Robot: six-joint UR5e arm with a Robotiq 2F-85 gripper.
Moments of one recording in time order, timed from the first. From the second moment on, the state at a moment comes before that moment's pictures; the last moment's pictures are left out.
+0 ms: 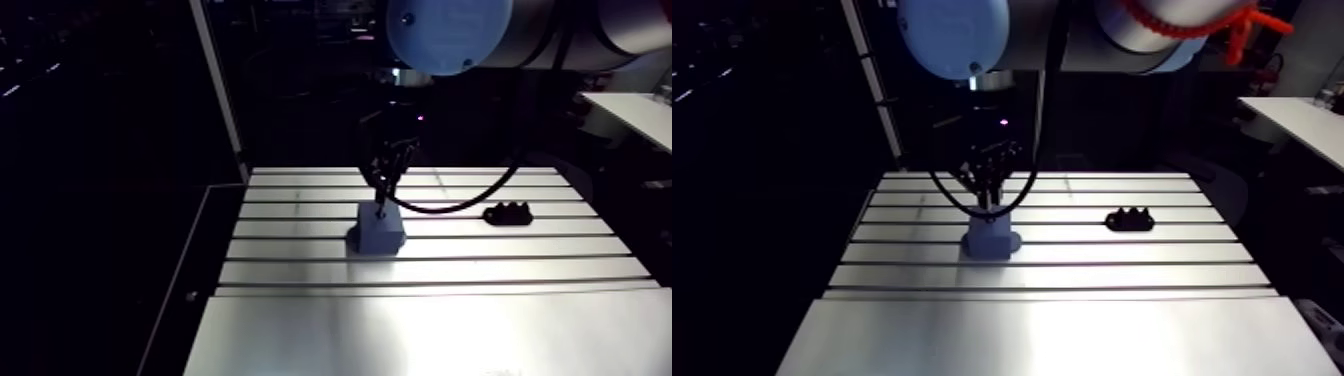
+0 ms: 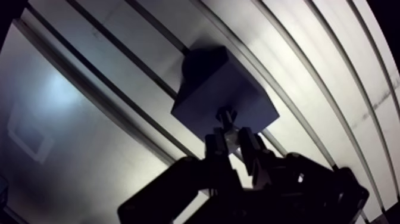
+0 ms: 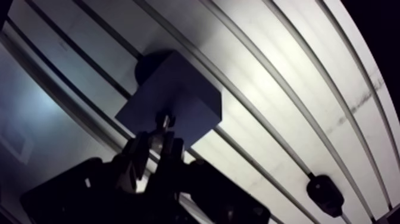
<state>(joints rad) -0.04 -1.29 1.82 -1.97 -1.58 -2.40</state>
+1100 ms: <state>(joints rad) -0.04 -1.28 1.82 -1.98 -1.59 -2.40</state>
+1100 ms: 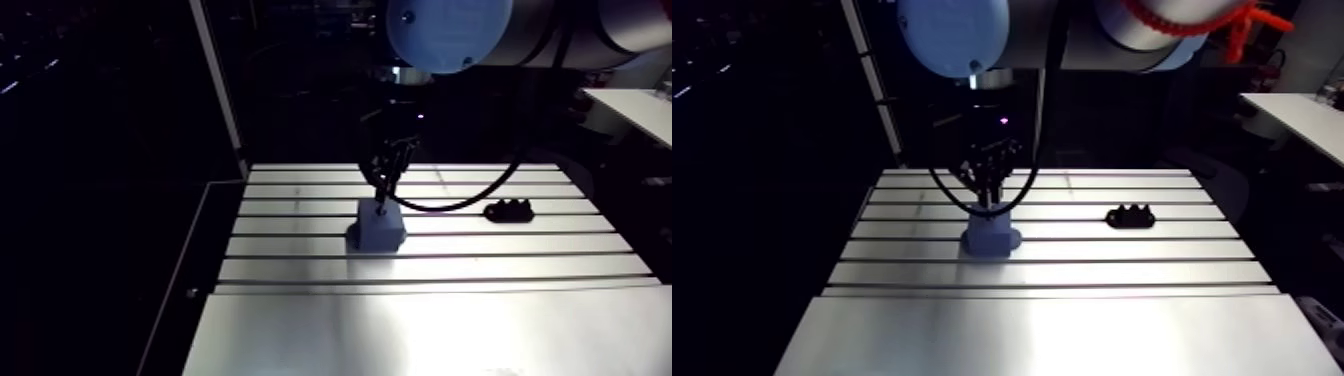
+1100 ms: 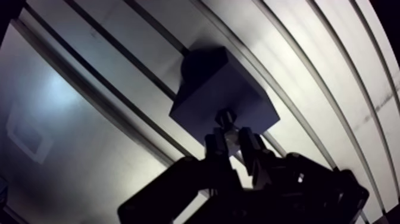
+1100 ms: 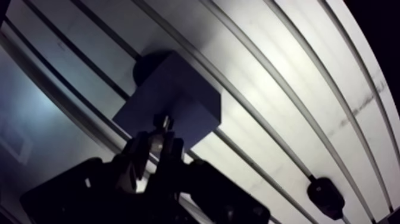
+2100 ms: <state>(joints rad) -0.03 -1.28 1.84 -2.00 -1.58 -2.44</state>
